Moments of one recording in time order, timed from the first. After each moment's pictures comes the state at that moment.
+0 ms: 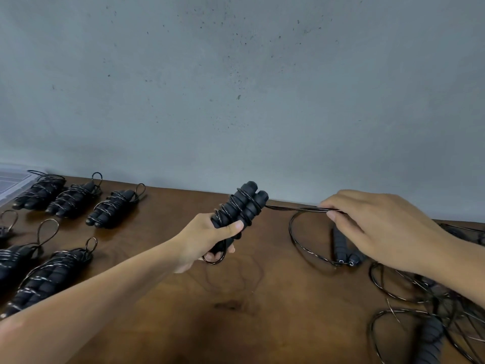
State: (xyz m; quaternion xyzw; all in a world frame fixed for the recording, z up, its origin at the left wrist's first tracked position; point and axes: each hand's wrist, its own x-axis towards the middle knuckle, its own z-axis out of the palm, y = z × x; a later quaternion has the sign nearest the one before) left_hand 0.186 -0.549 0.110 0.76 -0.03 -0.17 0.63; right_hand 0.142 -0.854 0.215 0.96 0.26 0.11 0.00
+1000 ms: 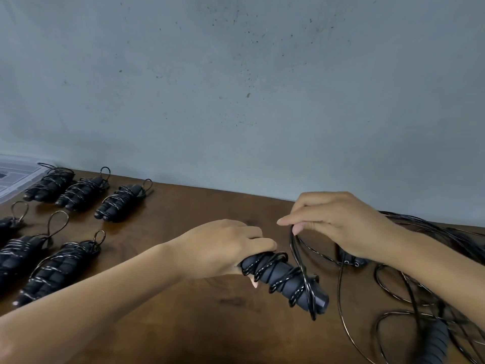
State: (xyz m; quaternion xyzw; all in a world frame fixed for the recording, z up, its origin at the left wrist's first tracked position) left_hand 0.166 -0.549 0.126 0.85 -0.51 0.11 0.08; right_hand 0.174 -0.819 0.191 0.87 0.44 0.06 -0.20
